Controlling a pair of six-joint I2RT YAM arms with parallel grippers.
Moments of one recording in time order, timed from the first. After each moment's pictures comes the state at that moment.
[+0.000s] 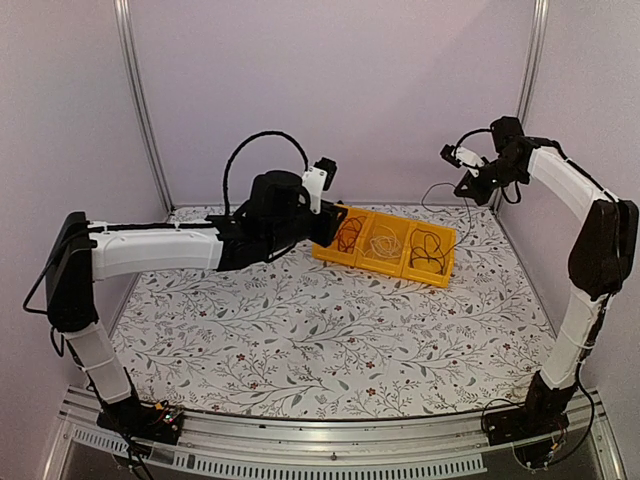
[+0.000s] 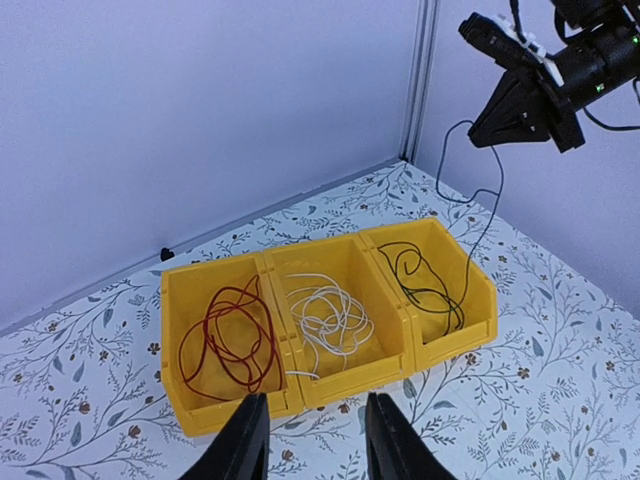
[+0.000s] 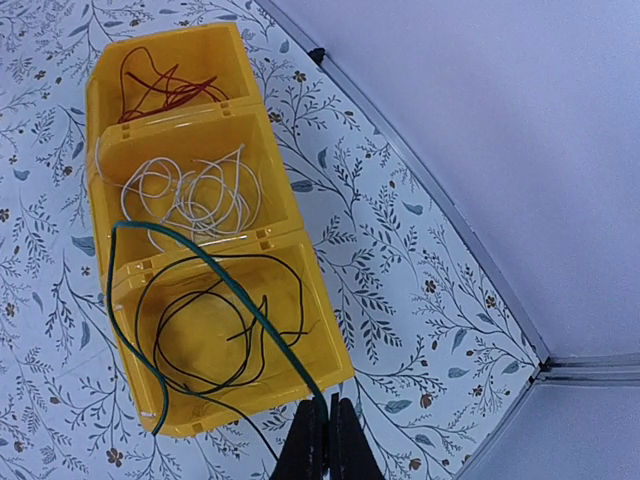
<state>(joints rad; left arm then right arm) -0.90 1.77 1.33 0.17 -0.24 -0.12 0.10 1.87 1.85 -0.85 -0.35 -0.80</state>
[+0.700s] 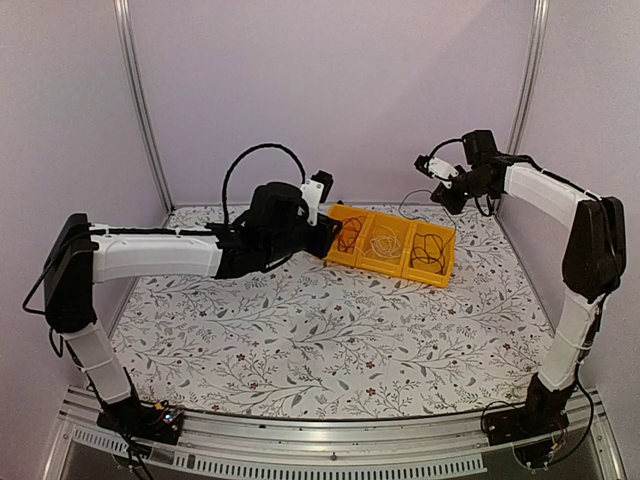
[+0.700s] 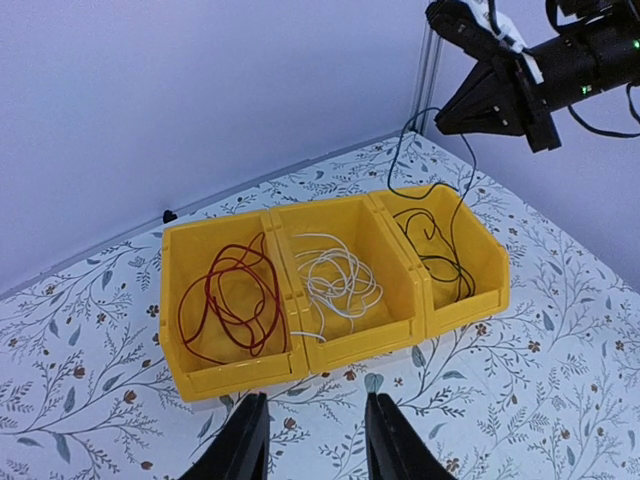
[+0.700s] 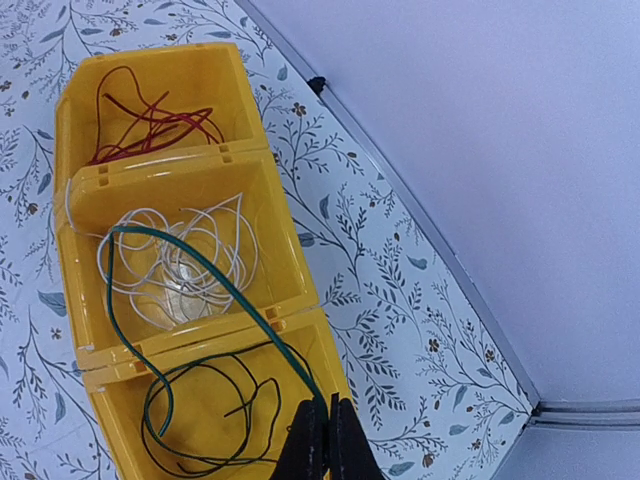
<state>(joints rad) -0.90 1.76 1.26 0.17 -0.25 -0.15 0.22 1.87 1.67 -0.55 -0.20 -0.74</state>
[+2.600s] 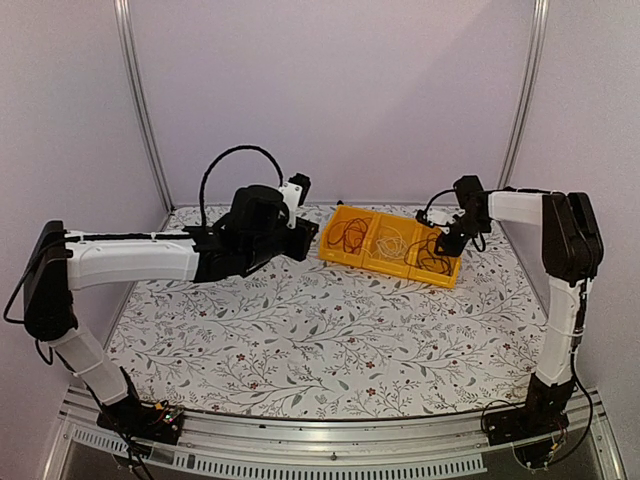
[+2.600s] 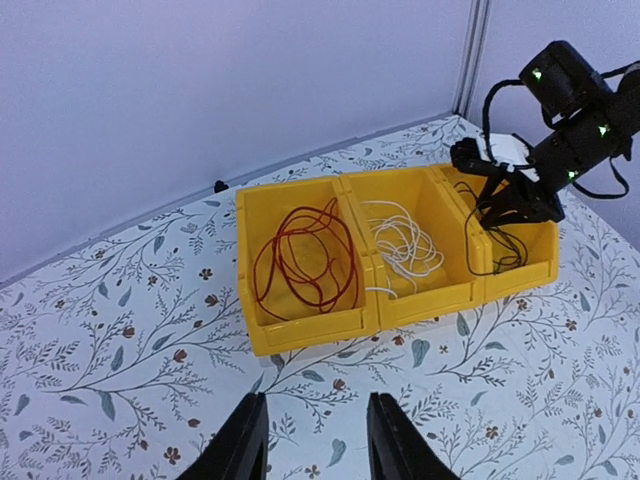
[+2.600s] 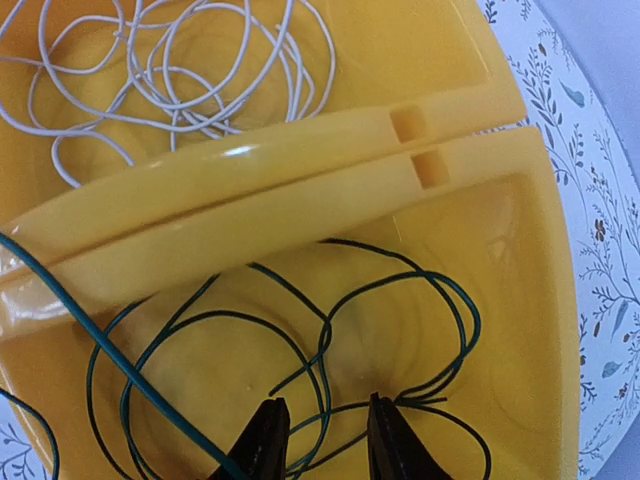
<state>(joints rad) -0.89 1.66 1.17 0.10 -0.34 -0.15 0.18 2.10 1.55 -0.54 -0.18 -0.76</state>
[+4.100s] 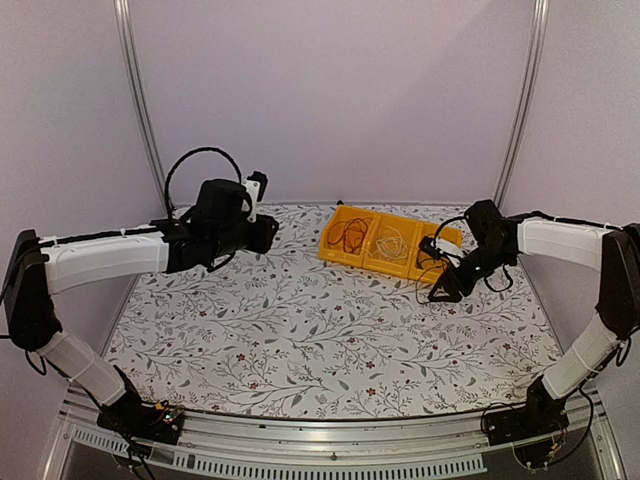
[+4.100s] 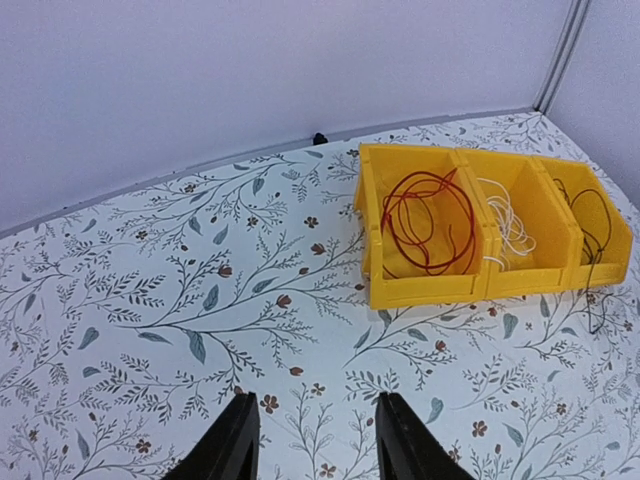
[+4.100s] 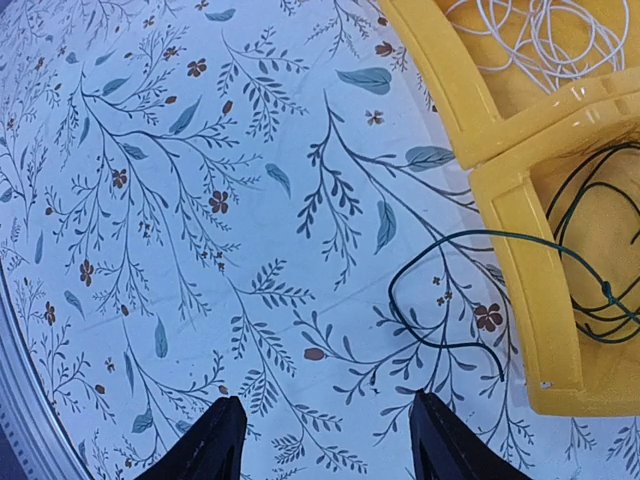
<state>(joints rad) -0.71 1.51 1.06 -0.04 -0.30 -0.20 0.28 1.56 1.05 -0.66 -0.45 -0.53</state>
